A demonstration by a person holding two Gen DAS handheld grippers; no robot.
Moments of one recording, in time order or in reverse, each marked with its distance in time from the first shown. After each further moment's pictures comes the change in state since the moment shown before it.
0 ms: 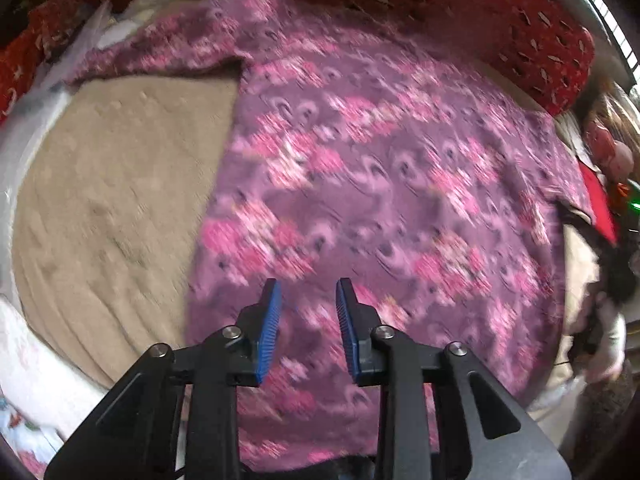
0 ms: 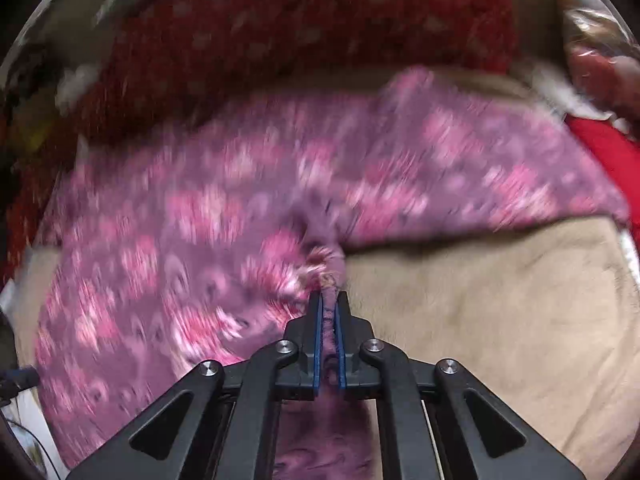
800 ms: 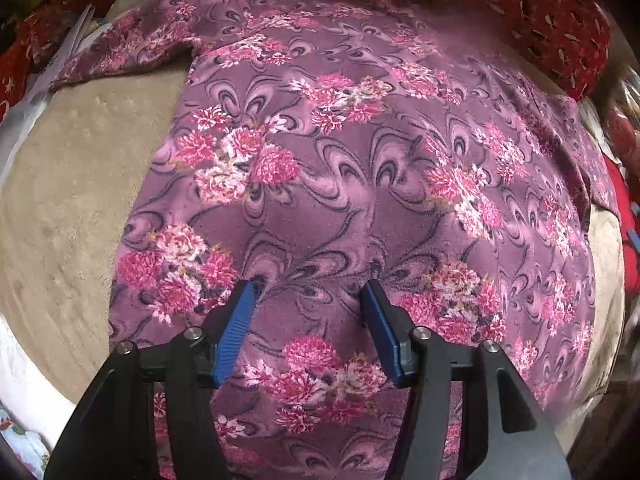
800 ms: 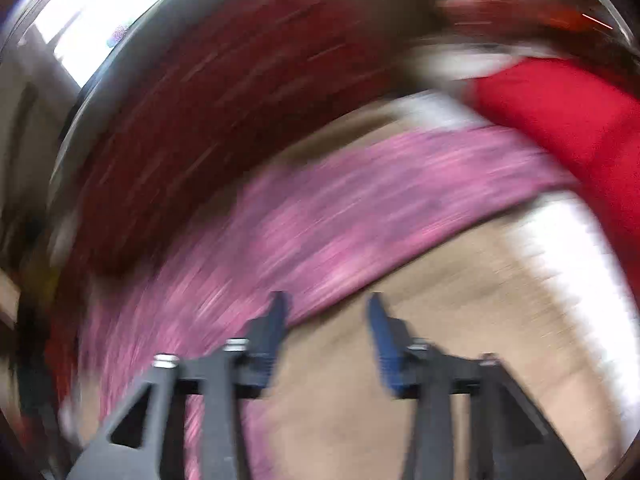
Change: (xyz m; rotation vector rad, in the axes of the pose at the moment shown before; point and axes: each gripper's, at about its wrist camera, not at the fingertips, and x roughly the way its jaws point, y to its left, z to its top) left arm 0.049 -0.031 0.021 0.018 0.032 0.043; right arm -0.033 -0.167 0.004 0.462 -0.143 0.031
